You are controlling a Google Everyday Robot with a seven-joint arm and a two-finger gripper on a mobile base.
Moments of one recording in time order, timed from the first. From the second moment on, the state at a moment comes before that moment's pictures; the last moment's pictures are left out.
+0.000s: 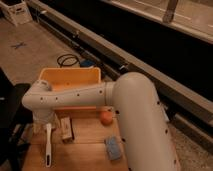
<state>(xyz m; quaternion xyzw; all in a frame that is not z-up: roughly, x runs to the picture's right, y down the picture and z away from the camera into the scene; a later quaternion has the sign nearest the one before) -0.304 0.205 0.754 -0.16 -0.36 -0.73 0.56</state>
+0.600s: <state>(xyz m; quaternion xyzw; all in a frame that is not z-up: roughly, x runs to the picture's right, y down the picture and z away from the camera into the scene) -0.308 0.209 0.756 -0.16 -0.37 -0.72 0.56</state>
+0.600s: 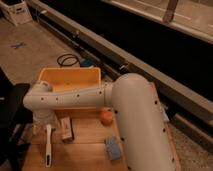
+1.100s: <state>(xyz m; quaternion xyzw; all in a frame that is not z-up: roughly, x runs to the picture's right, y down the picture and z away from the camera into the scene) -0.318 0.230 0.780 -0.17 -0.40 -0.71 0.55</state>
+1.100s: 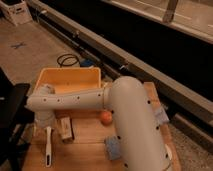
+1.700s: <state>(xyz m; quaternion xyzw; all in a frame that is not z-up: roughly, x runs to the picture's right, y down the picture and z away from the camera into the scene) -0.326 0.245 0.796 -0.17 -0.43 -0.70 0.55</state>
